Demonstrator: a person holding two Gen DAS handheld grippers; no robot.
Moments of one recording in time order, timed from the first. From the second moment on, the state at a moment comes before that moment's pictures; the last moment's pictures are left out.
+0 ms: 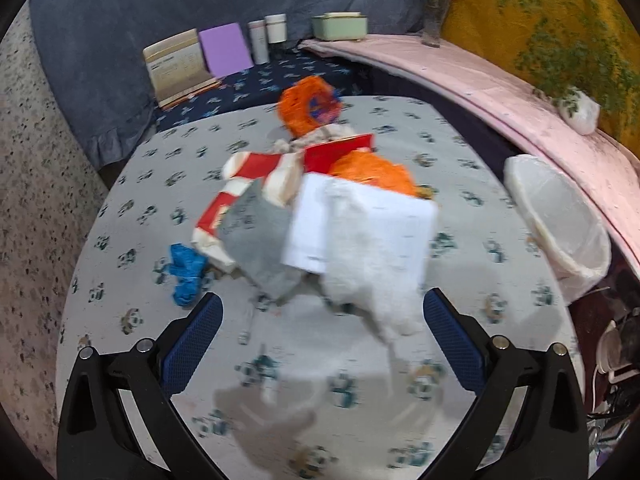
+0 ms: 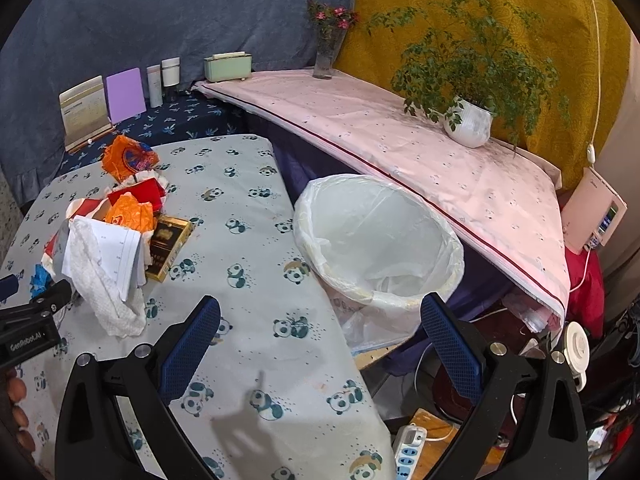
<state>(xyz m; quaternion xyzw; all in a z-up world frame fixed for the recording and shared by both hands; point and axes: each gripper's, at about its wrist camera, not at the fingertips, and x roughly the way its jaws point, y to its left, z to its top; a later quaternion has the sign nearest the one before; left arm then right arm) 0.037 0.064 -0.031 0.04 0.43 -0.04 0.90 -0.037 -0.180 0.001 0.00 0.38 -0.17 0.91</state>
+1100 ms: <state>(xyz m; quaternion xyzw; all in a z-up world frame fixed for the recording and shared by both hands) 0.111 0.187 -0.109 -0.02 0.51 -0.05 0.86 0.064 -0.010 -0.076 -0.03 0.48 0.04 0.88</state>
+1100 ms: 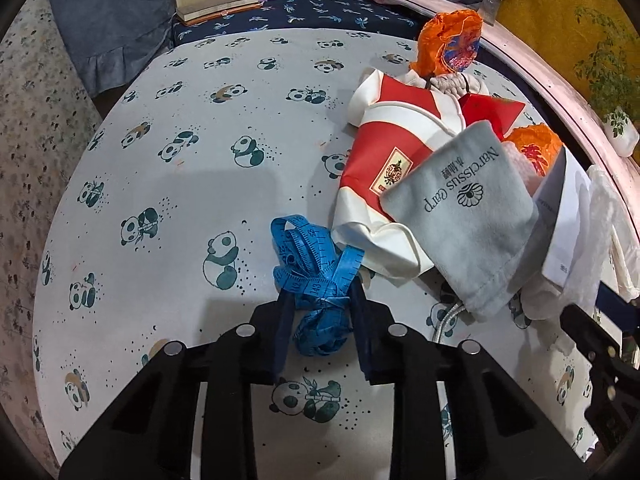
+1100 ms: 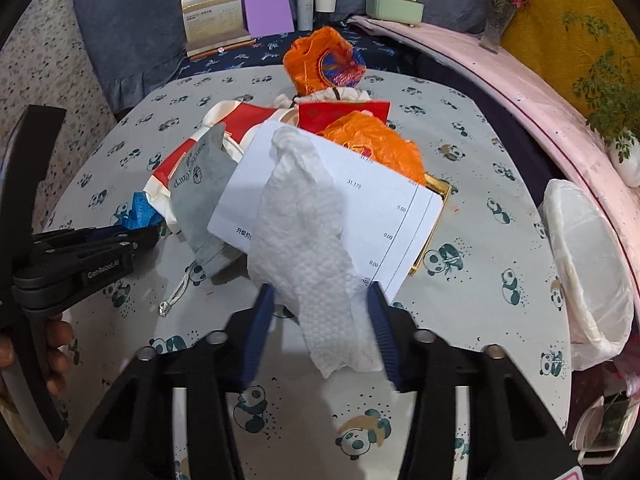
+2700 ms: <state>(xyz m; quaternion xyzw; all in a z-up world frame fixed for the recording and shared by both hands) 0.043 -0.060 0.016 0.06 0.41 -0.31 0.86 0.003 -0.239 0.039 0.08 0.31 -0.16 0.93</state>
